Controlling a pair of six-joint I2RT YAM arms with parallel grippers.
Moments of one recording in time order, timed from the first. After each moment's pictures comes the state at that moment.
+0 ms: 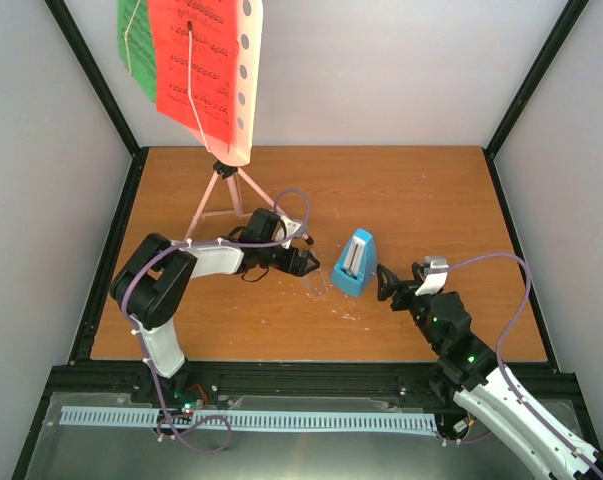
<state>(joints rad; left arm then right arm) -0.56 1.79 0.90 0.07 0.53 -0.25 0.62 0.28 0.18 -0.08 0.27 0.43</state>
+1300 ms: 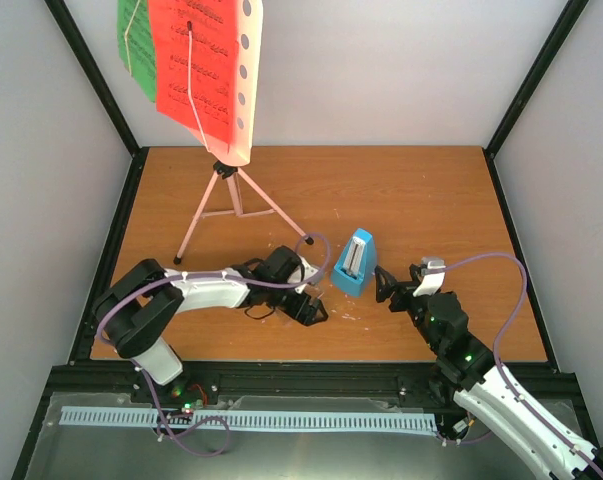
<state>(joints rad) -0.82 1.62 0.75 -0.12 0.46 -0.32 0.62 0.30 0.16 -0.06 0.26 0.44</state>
